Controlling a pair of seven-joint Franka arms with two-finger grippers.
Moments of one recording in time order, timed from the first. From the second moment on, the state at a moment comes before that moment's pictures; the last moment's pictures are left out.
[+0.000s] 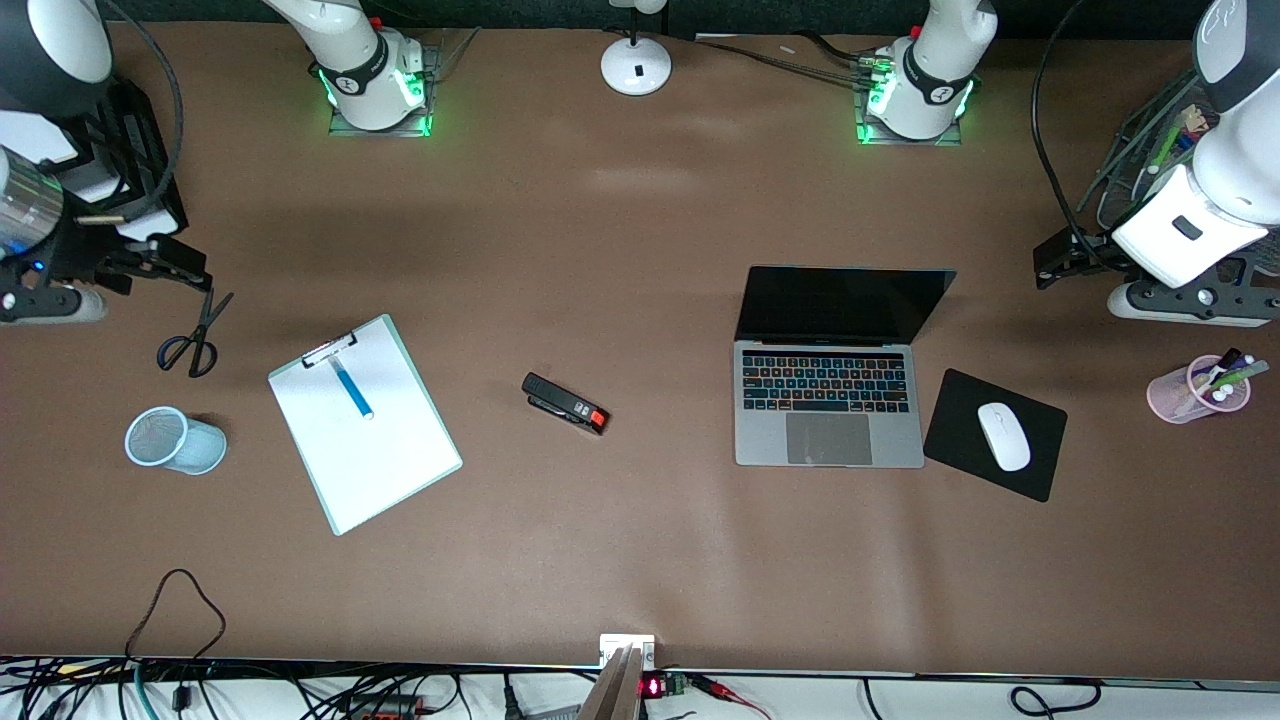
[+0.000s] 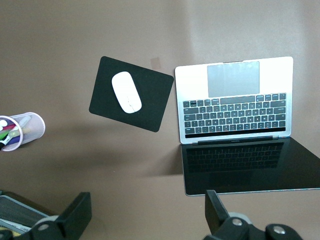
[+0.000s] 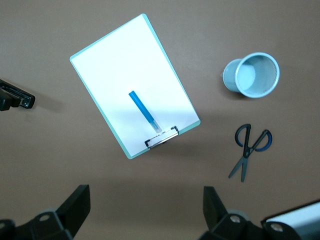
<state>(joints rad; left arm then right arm) 0.02 0.06 -0.10 -1.63 0.06 1.63 -0.01 0.04 0.09 -0.05 -1.67 0.01 1.71 -0.07</state>
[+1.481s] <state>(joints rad) 0.02 0.11 -0.10 -1.63 -0.02 1.49 -0.01 0.09 0.34 -0.04 -1.75 0.01 2.03 -0.58</state>
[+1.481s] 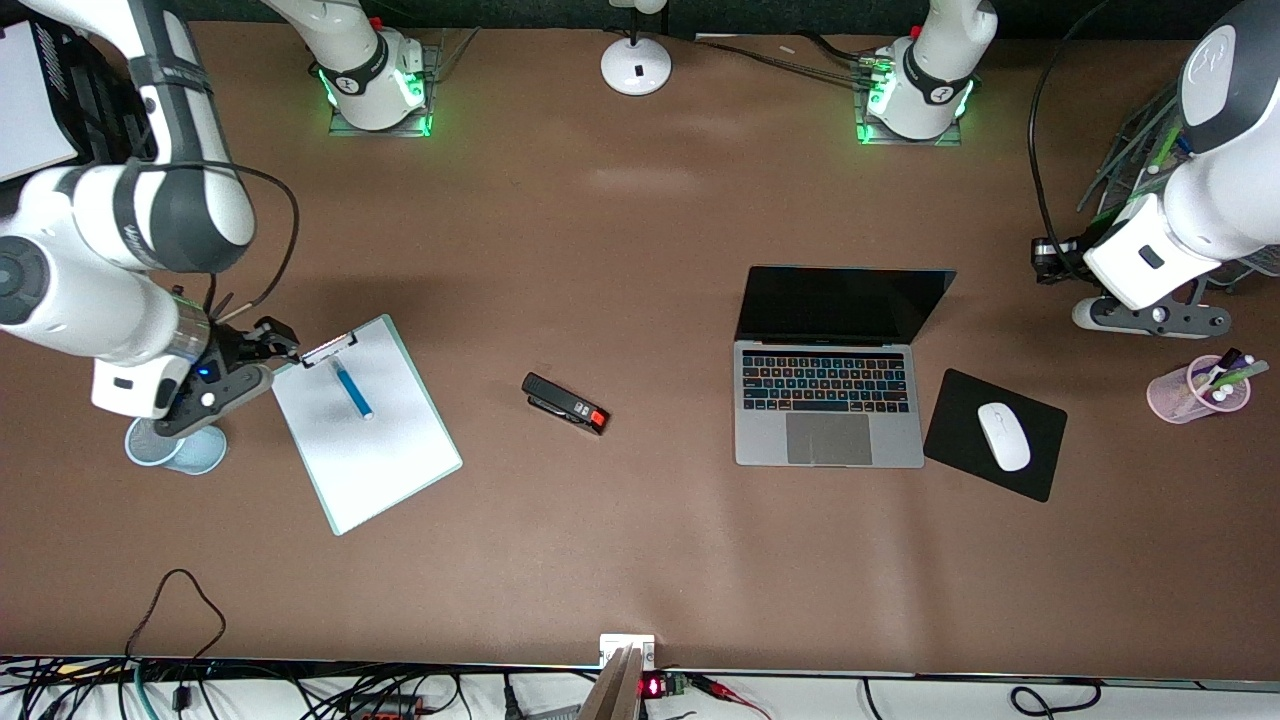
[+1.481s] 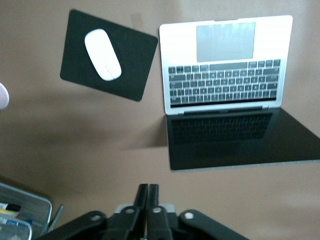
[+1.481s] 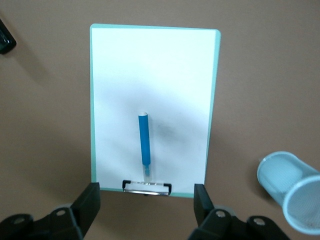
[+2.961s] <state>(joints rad) 0.01 -0.12 -0.41 -2.29 -0.13 2.03 -0.21 0.11 0.55 0.00 -1.87 0.01 2.42 -0.73</state>
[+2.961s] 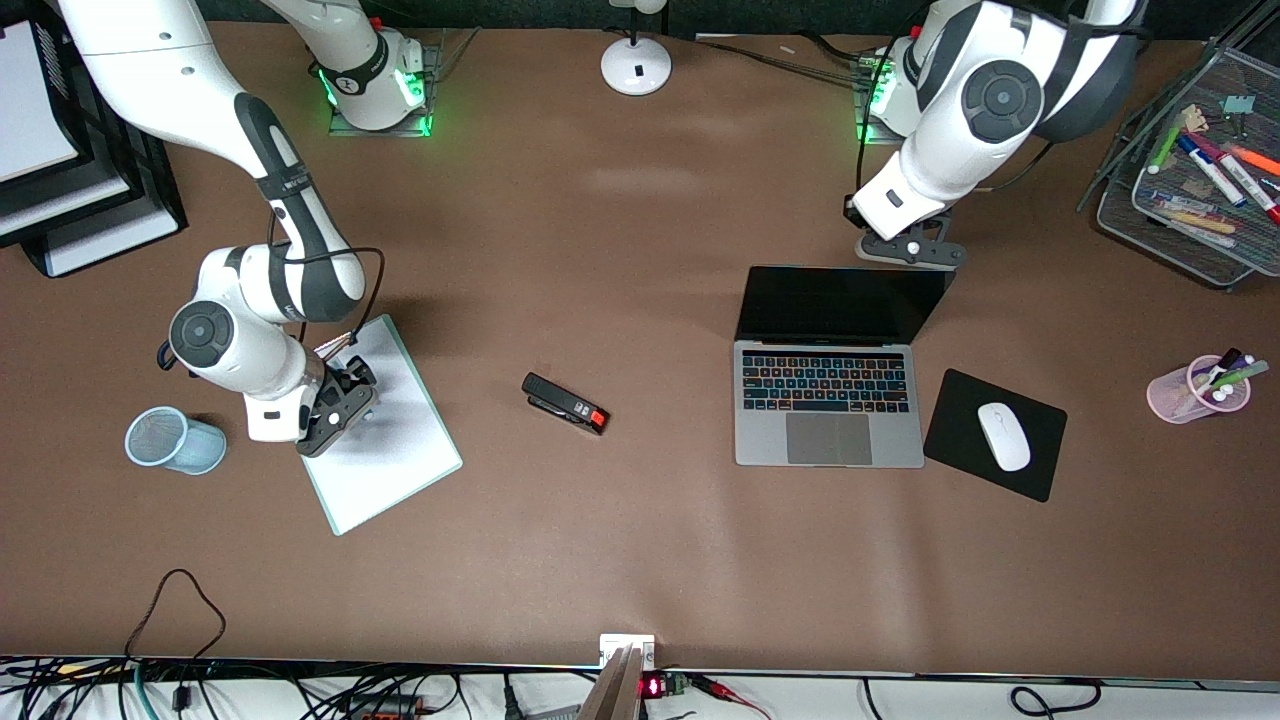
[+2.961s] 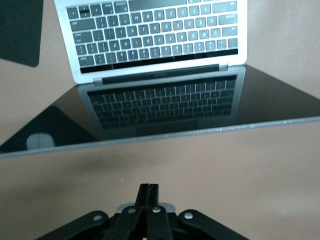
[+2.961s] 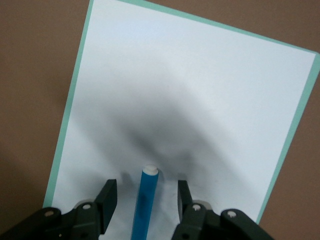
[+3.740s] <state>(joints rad) 0.02 -0.02 -0.41 -2.30 -0.13 2.31 -0.21 0.10 0.58 0.00 -1.87 0.01 2.45 -0.75</state>
